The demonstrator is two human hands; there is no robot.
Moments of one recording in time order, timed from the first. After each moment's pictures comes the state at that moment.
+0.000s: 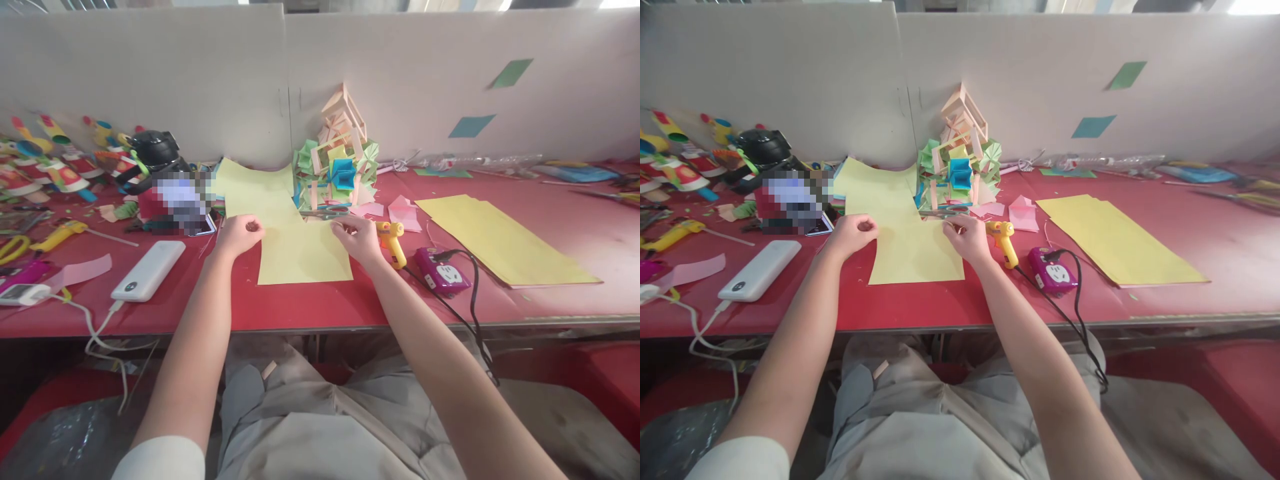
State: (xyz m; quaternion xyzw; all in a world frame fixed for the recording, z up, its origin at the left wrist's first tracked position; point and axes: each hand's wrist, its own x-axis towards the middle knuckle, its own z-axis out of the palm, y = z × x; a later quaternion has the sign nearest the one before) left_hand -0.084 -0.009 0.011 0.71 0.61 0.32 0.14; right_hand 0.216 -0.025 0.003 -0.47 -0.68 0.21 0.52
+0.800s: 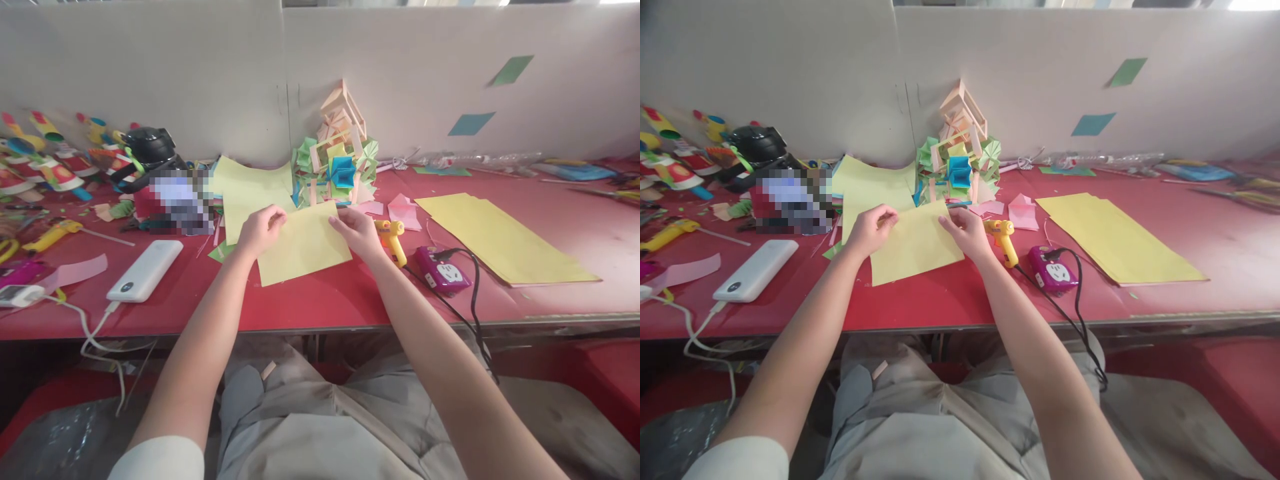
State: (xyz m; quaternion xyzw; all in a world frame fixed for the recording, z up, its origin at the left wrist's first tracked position) left_hand -0.037 -0.007 0.013 0.77 0.49 0.39 0.11; right_hand 0.217 -0.017 0.001 -0.43 -0.63 0.36 0.53
